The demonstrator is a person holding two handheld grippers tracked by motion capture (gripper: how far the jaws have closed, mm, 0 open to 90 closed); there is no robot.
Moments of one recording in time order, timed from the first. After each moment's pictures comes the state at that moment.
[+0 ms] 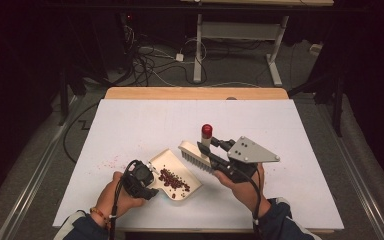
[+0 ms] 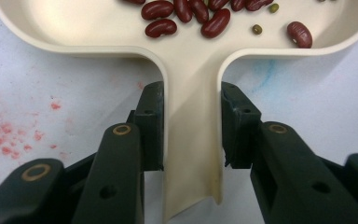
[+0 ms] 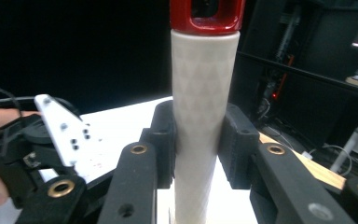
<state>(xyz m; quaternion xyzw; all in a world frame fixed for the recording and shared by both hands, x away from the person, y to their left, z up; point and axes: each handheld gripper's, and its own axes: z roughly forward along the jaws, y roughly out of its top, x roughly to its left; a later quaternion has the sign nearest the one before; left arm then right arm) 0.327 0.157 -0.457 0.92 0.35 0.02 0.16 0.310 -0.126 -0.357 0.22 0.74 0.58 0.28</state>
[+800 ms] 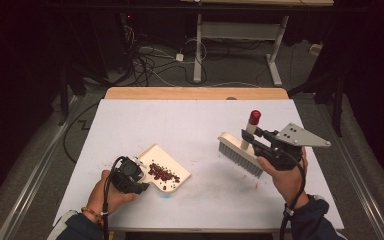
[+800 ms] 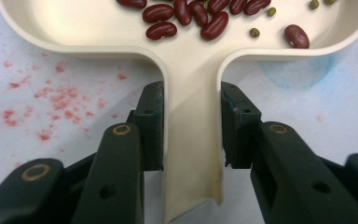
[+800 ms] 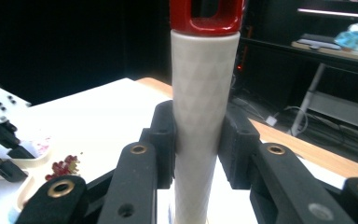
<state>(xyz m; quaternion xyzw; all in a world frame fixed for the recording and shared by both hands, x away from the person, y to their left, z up) 0.336 0.190 -0.460 0.90 0.40 0.04 0.18 0.330 -0.220 -0.343 0.30 0.73 0.55 0.29</state>
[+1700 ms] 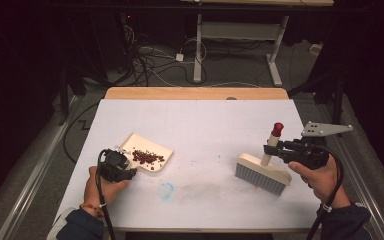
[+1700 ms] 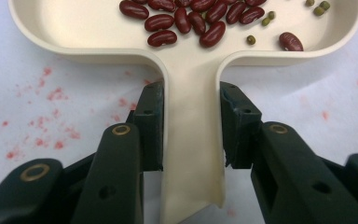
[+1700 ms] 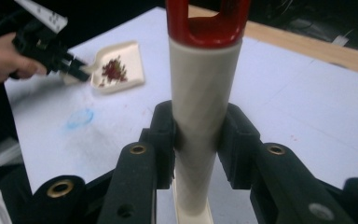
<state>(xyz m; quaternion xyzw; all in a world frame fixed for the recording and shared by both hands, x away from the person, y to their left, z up) 0.358 0.223 -0.468 0.81 0.53 0.10 0.22 0.351 -0.292 -0.351 0.32 0.81 0.48 0.11</state>
